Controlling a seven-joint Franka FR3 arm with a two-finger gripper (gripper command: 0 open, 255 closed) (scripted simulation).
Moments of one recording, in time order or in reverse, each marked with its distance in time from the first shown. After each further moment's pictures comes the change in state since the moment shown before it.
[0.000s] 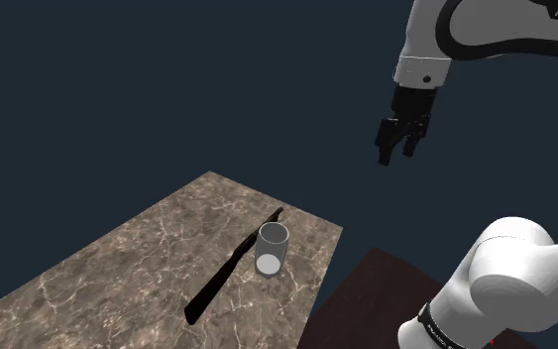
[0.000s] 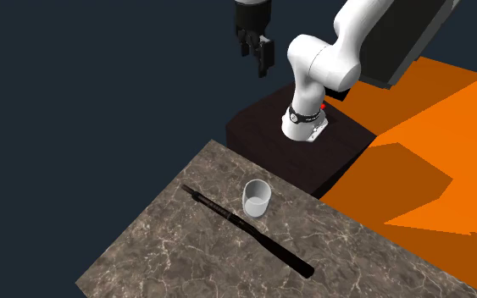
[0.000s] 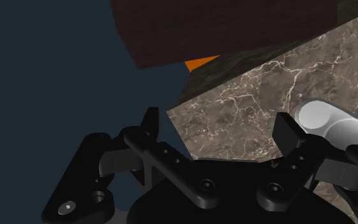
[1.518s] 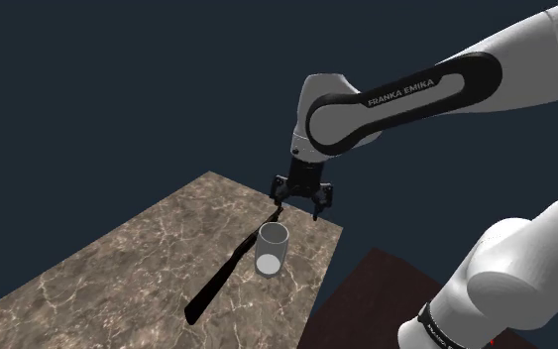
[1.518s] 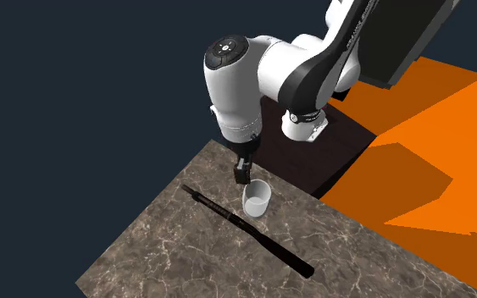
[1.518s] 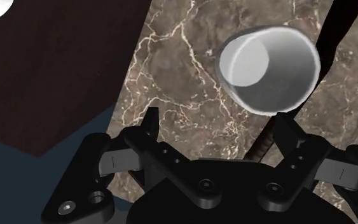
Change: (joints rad) arm -0.046 0.512 0.326 -0.098 0.326 0.645 0.785
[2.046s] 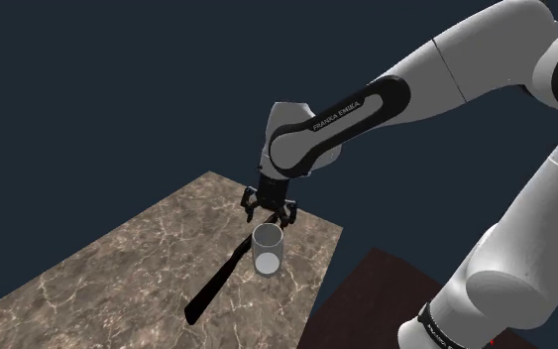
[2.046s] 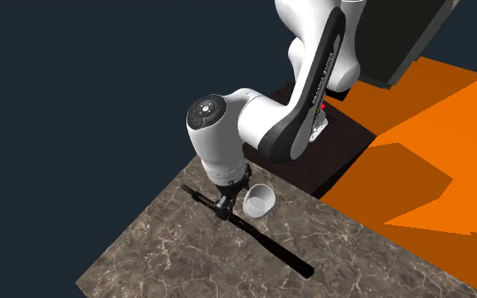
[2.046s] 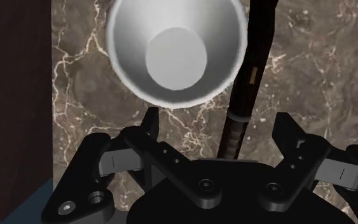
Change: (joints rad) arm -0.013 0.326 0.058 0.128 -0.011 0.237 0.289
